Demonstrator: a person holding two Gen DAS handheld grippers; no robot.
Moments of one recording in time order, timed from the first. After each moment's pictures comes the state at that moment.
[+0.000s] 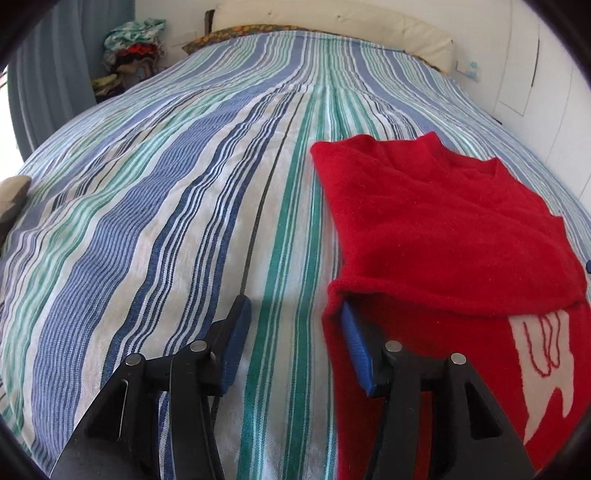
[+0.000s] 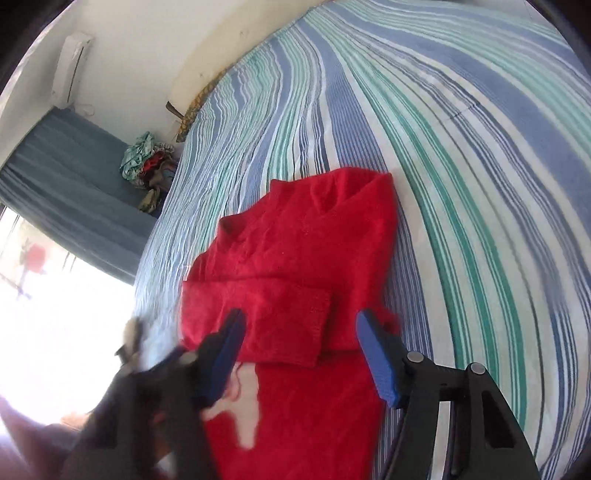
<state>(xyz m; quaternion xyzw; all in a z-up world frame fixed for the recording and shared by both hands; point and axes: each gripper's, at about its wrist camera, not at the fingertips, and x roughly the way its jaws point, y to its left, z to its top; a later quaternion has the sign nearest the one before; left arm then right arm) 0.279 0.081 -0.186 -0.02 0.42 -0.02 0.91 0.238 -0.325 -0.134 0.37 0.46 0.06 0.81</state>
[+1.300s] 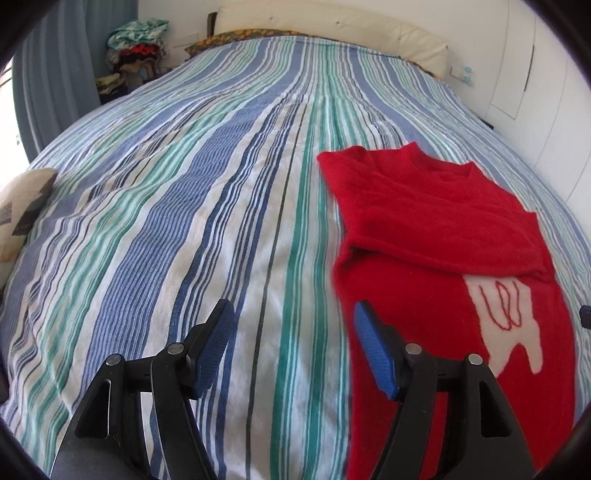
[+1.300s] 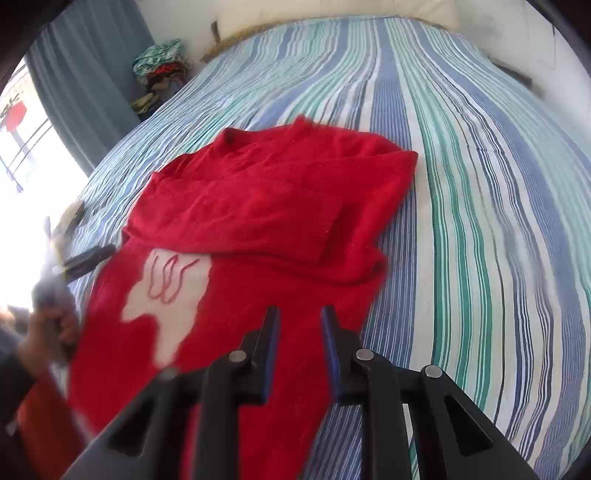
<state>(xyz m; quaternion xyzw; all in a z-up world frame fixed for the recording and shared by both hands) 0.211 0.099 -0.145 -0.02 0.42 -0.04 0.90 0.180 -0.254 -0.128 0.09 0.50 0.08 0.86</state>
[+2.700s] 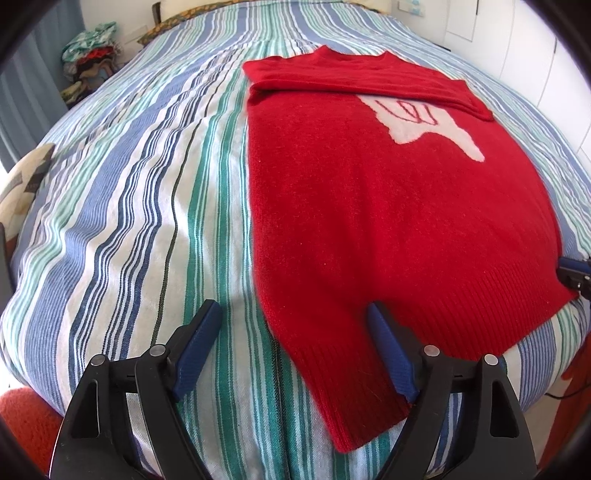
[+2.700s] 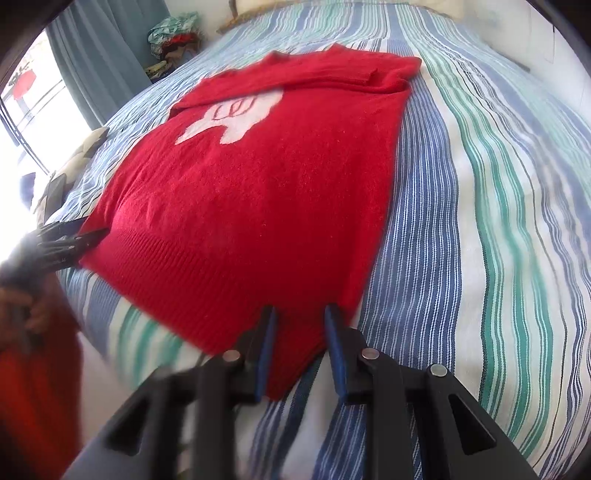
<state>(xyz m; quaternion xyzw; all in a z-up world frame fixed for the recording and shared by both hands) 0.076 0.052 -0.181 0.07 0.49 -0.08 0.86 0.017 -0.198 -0.183 0.07 0.52 0.07 0.85</state>
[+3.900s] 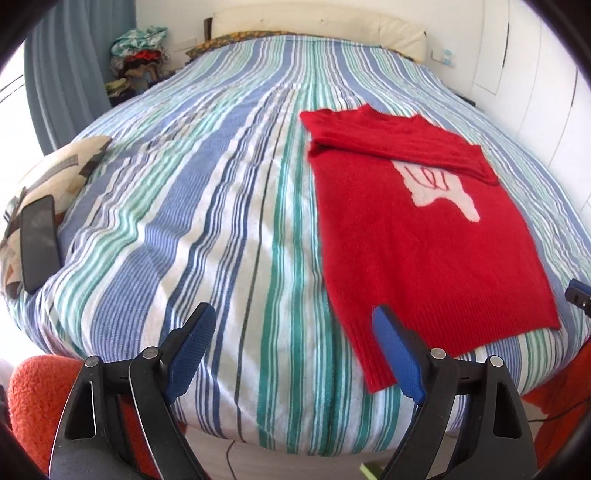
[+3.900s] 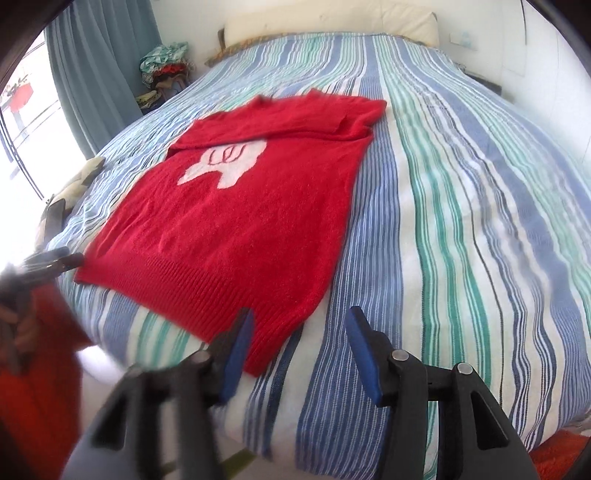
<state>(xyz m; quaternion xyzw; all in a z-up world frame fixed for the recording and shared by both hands) 0.038 0.099 -0.125 0.00 0.42 -0.03 0.91 -0.018 -0.214 -0.136 0.07 0.46 0.02 0.89</state>
